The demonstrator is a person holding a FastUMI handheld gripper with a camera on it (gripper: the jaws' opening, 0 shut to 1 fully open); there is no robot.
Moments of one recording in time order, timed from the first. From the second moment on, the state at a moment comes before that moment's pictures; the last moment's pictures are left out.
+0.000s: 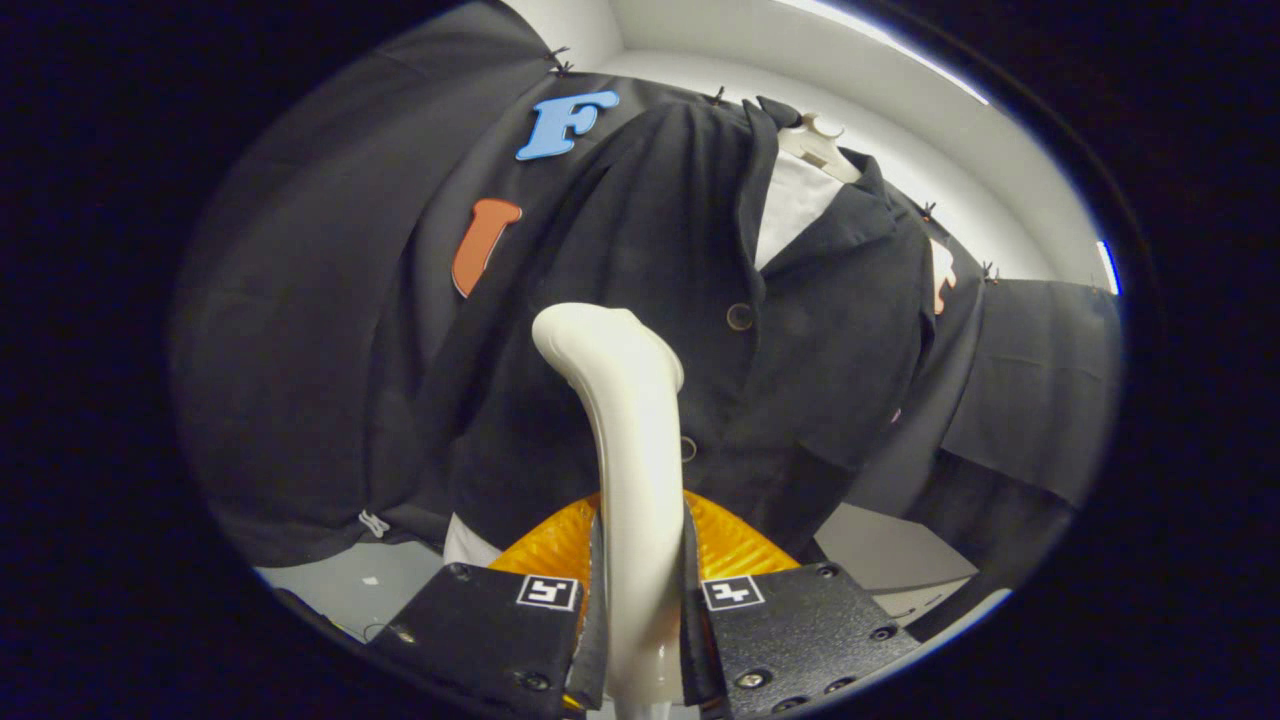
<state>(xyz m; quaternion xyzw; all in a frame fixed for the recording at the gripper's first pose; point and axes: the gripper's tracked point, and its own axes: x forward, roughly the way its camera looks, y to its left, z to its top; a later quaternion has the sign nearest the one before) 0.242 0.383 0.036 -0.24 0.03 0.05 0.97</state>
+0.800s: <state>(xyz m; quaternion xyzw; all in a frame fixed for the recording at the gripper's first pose) 0.217 0.365 -0.099 -0.25 0.16 0.09 0.95</state>
